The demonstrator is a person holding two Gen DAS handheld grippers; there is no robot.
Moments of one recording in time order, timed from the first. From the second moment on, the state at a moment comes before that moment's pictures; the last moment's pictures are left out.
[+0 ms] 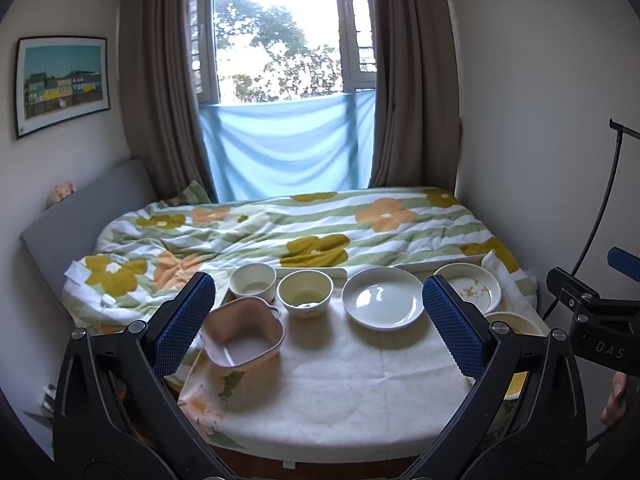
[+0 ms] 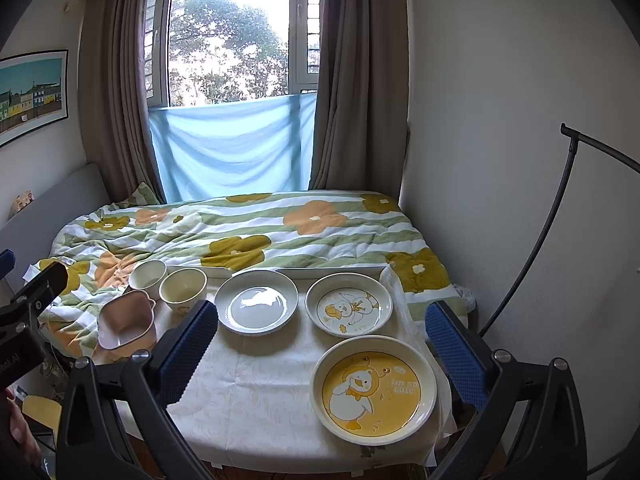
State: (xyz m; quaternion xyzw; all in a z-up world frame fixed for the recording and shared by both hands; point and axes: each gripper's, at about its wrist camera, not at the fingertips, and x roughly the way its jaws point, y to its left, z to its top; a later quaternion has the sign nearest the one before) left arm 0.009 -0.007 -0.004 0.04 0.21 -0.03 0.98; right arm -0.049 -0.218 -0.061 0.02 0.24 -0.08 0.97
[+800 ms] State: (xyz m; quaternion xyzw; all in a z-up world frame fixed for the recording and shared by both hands) left arm 0.006 -0.009 -0.002 0.03 0.22 -0.03 0.98; right arm -0.054 -0.212 -0.064 0.02 0.25 -0.08 0.97
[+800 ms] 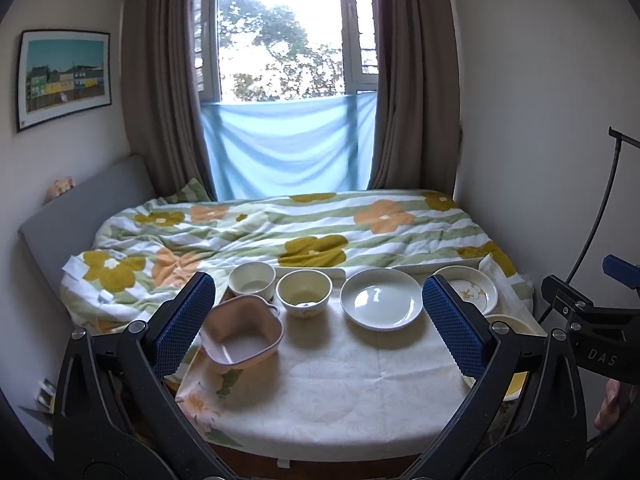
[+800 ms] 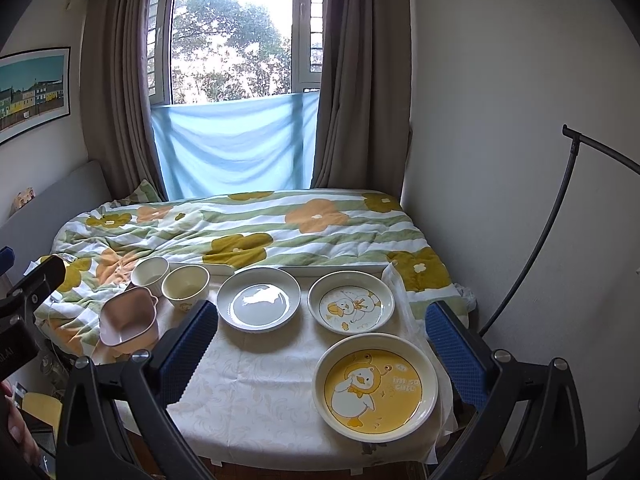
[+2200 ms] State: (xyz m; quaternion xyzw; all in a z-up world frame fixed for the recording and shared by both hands) left arm 0.107 -0.084 -0.084 0.09 0.35 -0.27 0.89; right arm -0.052 -0.283 -0.136 0.11 0.36 -0.18 0.91
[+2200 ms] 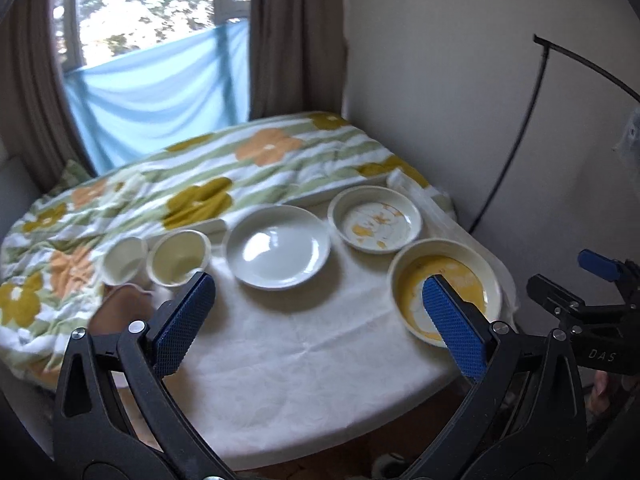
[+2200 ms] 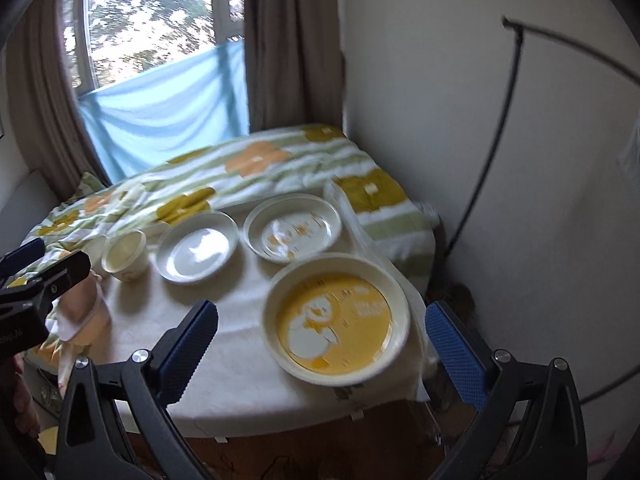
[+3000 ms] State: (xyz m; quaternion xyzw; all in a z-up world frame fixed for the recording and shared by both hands) left arm 0.187 -0.252 -0.296 0.14 0.56 -0.37 0.73; right arm -0.008 -0.424 -0.302 0.29 0.45 -0.07 0.84
